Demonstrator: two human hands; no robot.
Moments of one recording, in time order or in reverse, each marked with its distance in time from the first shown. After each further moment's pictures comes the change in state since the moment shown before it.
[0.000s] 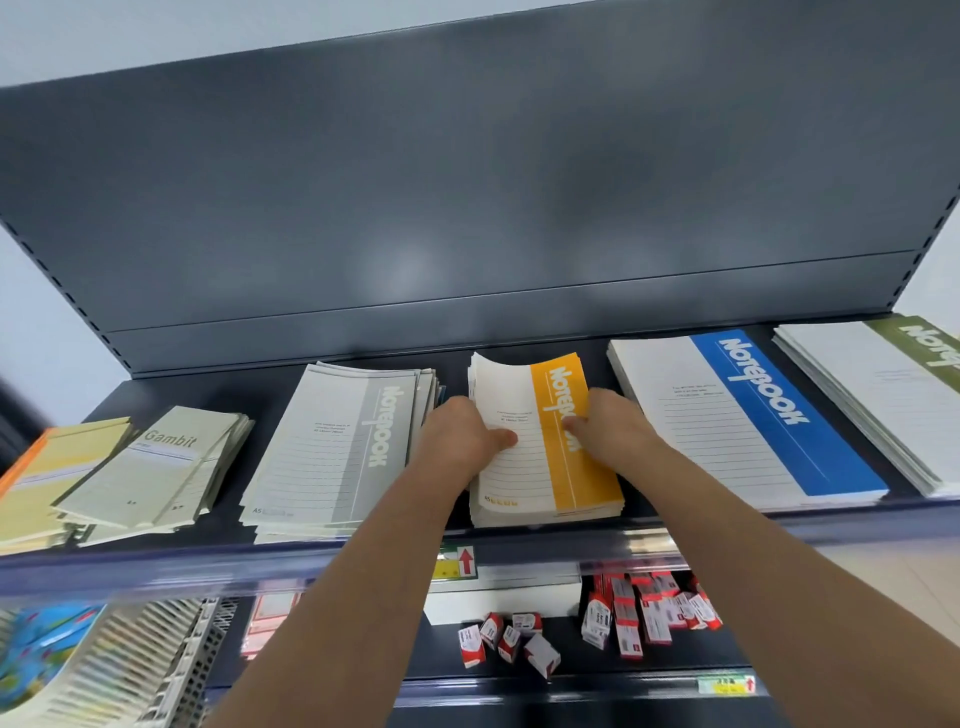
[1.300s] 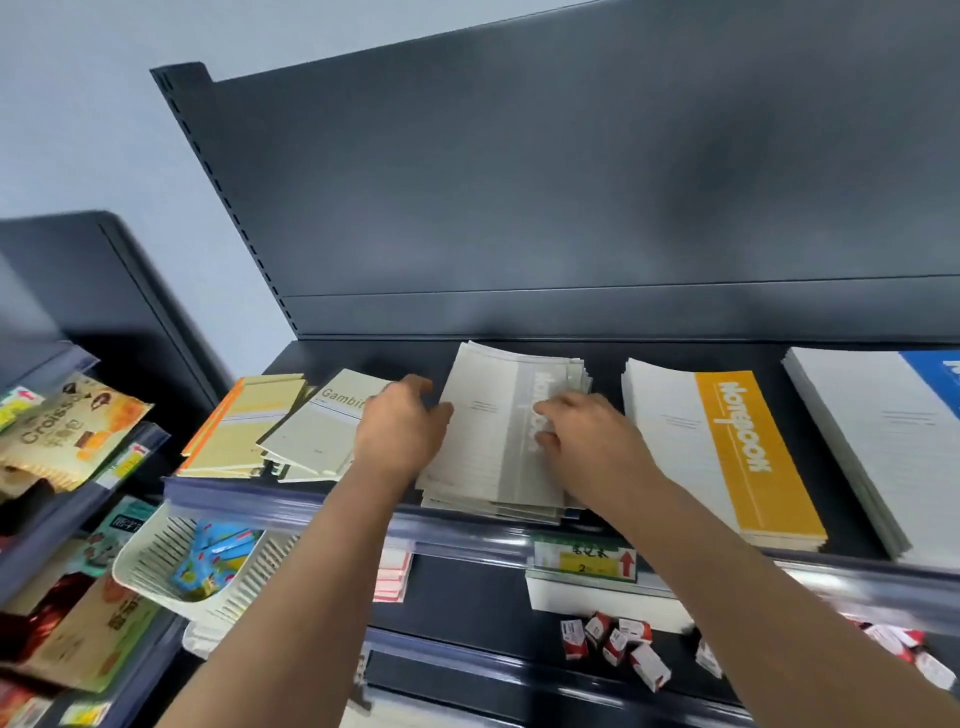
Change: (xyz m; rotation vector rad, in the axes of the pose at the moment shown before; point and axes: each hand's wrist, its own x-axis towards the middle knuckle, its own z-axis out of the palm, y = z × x) left_hand -0.011 -0.142 -0.133 0.188 0.391 -0.064; right_hand -0.059 -0.121 0.088 -0.358 0.090 -0.677
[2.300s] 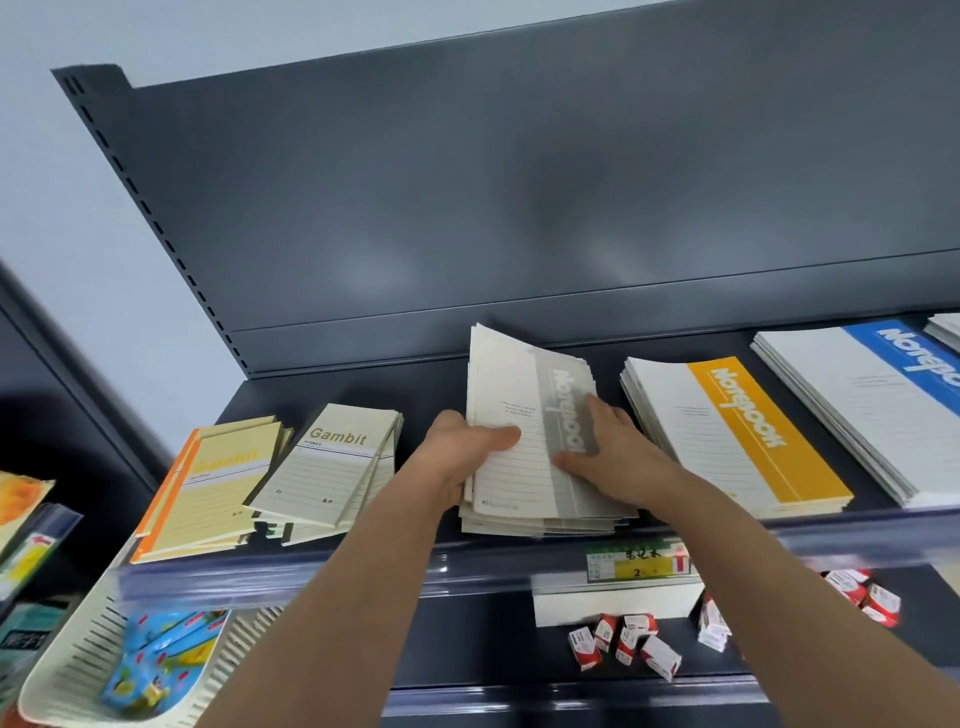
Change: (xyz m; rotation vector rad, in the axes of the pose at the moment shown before) left_hand 0.028 -0.005 0.015 -0.837 -0.628 -0.201; right_hand 0.012 -0.016 0.019 0.433 -0.172 0.492
